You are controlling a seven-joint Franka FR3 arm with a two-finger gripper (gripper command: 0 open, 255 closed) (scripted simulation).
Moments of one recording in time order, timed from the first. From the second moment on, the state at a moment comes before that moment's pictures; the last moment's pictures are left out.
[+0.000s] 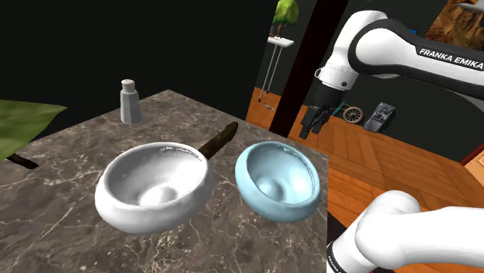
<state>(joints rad) 0.02 -0.77 -0.06 -2.39 0.06 1.56 -0.12</state>
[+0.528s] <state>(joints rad) -0.02 -0.85 0.15 -2.40 0.19 1.56 0.28</state>
